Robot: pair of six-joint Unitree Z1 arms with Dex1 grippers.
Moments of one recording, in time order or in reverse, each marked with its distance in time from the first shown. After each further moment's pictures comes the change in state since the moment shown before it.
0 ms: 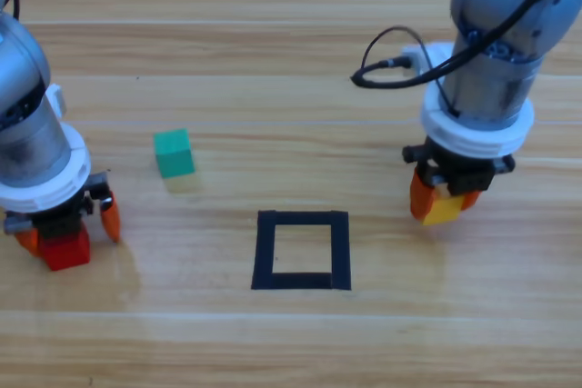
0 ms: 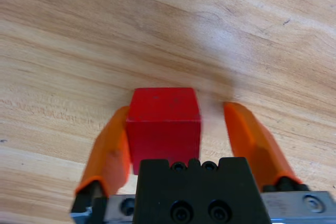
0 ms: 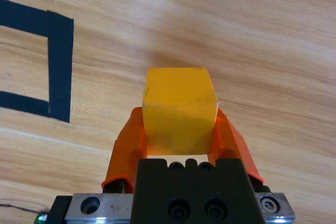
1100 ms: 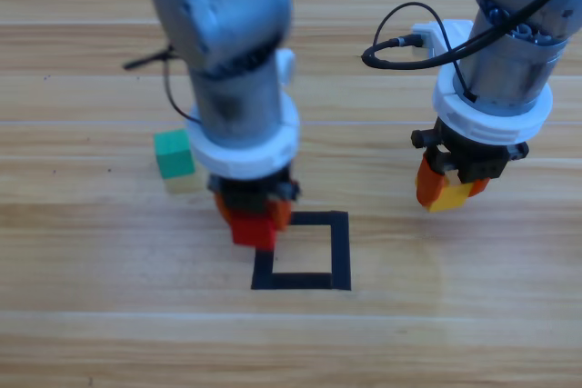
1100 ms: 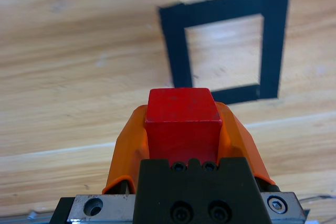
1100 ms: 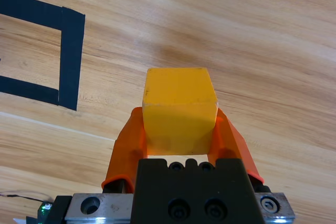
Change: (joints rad) arm 0 -0.398 0.251 -0.710 0.472 -0.022 0.084; arm 1 0.006 -0.054 0.019 0.000 -0.014 -0.001
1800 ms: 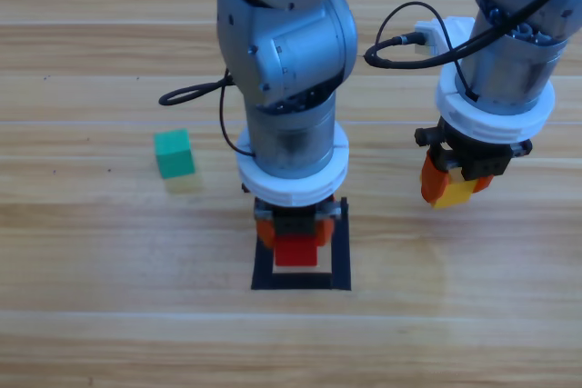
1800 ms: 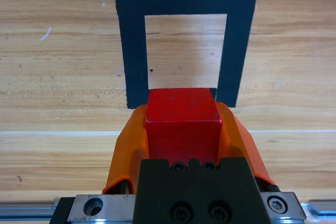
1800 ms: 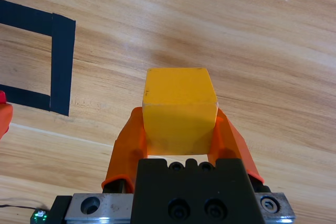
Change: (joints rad) arm 0 -0.093 0.071 -0.083 0.009 0.026 -0.269; arm 1 0.000 0.000 0.000 0.000 -0.030 0.000
